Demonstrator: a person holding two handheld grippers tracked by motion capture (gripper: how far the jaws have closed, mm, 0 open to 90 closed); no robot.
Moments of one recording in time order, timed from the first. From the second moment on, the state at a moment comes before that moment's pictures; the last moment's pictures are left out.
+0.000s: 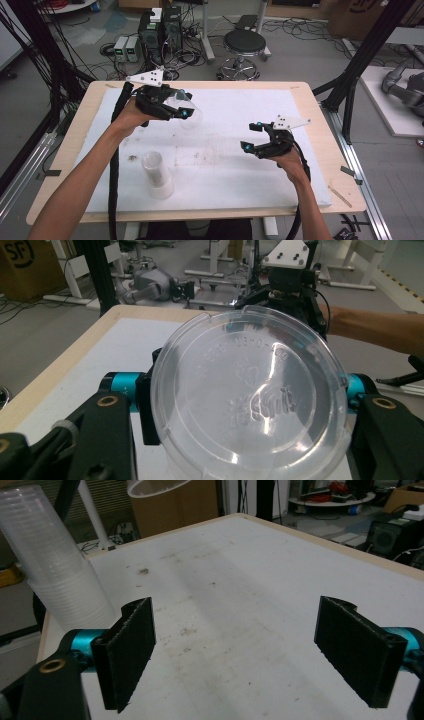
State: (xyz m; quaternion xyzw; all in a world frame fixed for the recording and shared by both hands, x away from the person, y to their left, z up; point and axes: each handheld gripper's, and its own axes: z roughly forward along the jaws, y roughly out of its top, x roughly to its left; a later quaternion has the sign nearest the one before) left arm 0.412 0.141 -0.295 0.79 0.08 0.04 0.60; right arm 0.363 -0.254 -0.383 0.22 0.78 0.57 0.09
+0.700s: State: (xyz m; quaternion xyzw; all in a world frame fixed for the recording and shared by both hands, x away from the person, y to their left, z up) left arm 0.413 0.135 -0.303 0.77 0.08 0.02 0.63; right arm 0.400 -0.231 -0.328 0.11 0.78 0.62 0.04
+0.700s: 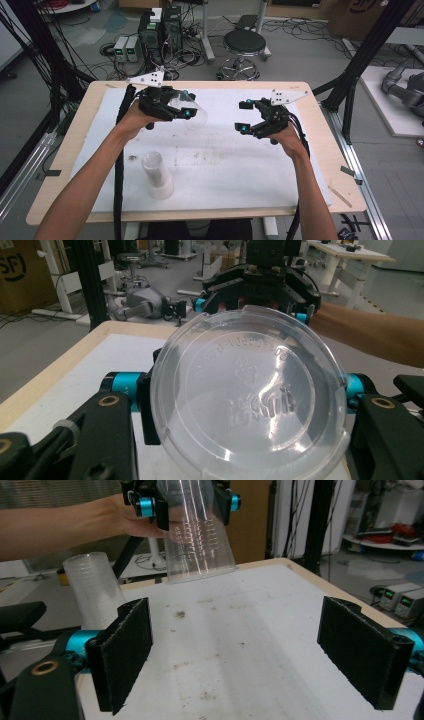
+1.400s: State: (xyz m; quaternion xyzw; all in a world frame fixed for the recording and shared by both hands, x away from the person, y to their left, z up) left arm 0.412 0.120 -0.304 0.77 0.06 0.00 0.63; right arm 0.412 -0.169 -0.322 0.05 0.79 0.61 0.00
